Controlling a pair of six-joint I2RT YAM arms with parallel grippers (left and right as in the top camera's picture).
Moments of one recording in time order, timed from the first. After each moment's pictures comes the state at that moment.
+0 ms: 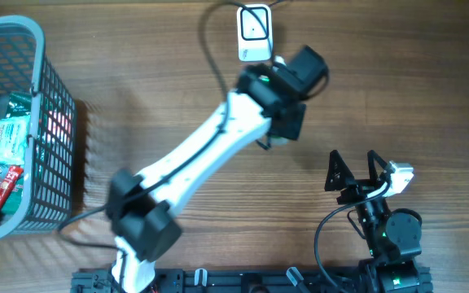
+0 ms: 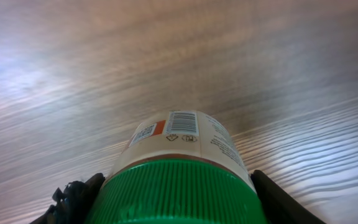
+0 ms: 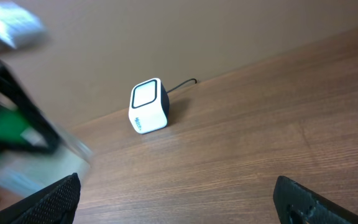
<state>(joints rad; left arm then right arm) -0.82 2.00 1.94 -1.24 -0.08 -0.49 0.16 0.09 0.01 0.00 -0.01 0.41</state>
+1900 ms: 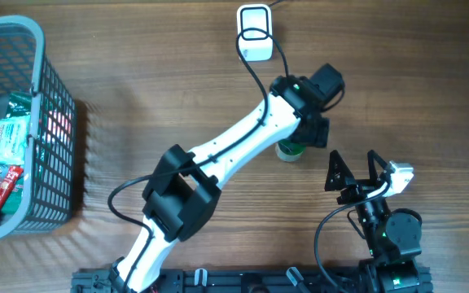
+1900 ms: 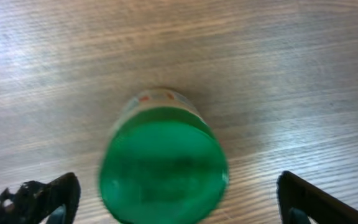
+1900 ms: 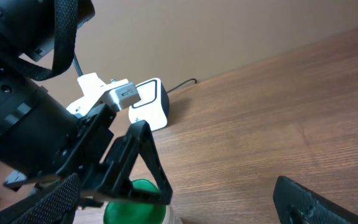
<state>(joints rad) -0.87 2.20 1.96 -1.11 0.00 -0.69 0.16 0.09 0.01 0.00 -0.01 0.41</state>
